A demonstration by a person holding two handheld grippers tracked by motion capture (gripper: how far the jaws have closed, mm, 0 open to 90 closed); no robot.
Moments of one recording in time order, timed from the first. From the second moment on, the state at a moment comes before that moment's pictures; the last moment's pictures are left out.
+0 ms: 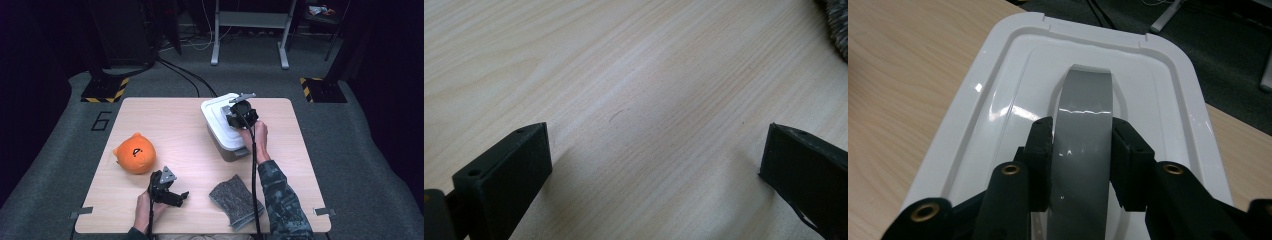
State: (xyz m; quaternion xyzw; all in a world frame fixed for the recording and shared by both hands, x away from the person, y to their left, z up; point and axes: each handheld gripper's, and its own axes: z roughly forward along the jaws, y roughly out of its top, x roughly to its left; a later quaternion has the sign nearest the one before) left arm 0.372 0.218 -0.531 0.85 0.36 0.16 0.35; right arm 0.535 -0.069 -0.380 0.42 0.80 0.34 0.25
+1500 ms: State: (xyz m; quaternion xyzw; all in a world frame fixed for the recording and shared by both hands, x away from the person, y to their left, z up) left arm 0.371 0.218 -0.531 0.85 0.36 0.16 0.35; right arm 0.512 -0.061 -0.385 0.34 0.83 0.42 0.15
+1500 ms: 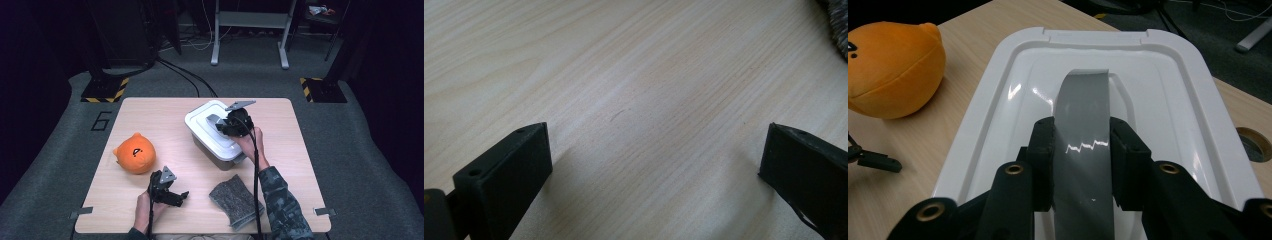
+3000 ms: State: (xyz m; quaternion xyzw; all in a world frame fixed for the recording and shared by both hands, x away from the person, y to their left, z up) left arm 0.372 0.217 -0.531 0.85 0.36 0.16 0.35; right arm 0.494 -0.073 -0.350 0.33 0.81 0.43 0.21
